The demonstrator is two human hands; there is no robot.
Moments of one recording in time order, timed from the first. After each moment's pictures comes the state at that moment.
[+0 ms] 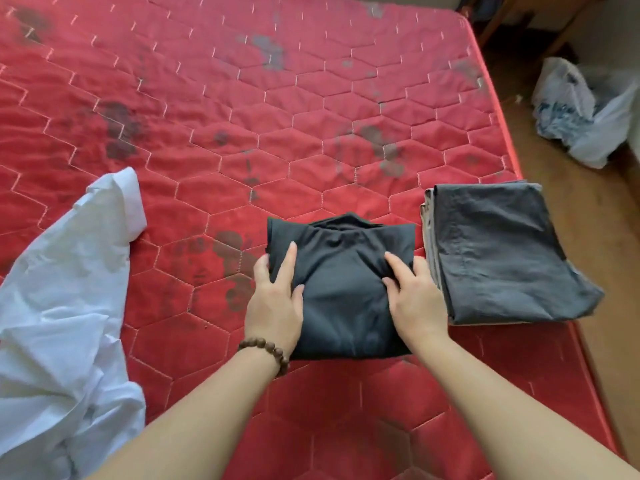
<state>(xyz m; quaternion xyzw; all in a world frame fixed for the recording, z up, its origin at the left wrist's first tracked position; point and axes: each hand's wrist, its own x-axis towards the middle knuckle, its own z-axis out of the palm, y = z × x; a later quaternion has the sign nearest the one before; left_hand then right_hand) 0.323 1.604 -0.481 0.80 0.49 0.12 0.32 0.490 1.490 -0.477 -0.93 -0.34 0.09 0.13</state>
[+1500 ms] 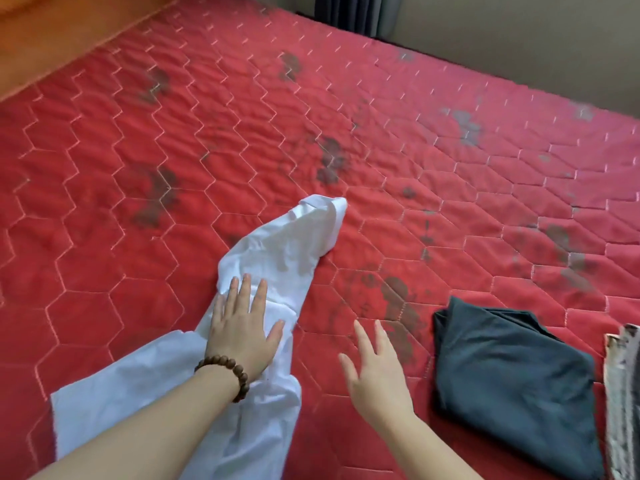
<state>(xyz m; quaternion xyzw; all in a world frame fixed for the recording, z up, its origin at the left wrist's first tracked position) 0.059 1.723 -0.484 0.77 0.63 -0.05 0.12 0.258 1.626 -0.489 -0.78 -0.54 0.30 0.08</state>
